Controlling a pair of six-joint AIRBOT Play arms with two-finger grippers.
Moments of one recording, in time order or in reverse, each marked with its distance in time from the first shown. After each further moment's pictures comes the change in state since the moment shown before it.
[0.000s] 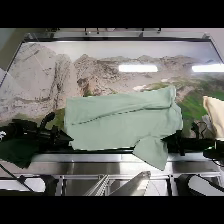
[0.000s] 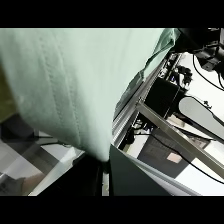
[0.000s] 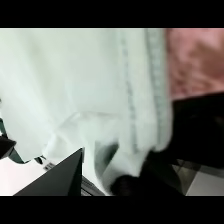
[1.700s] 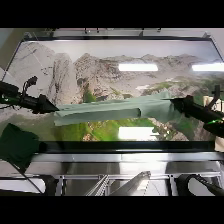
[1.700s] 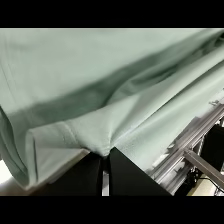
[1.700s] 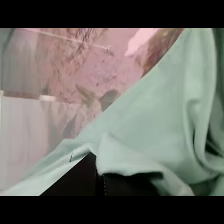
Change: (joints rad) left arm -0.086 -0.042 0.652 0.111 0.066 -0.240; right arm 0.263 0.074 0.277 0.579 -0.320 -0.330
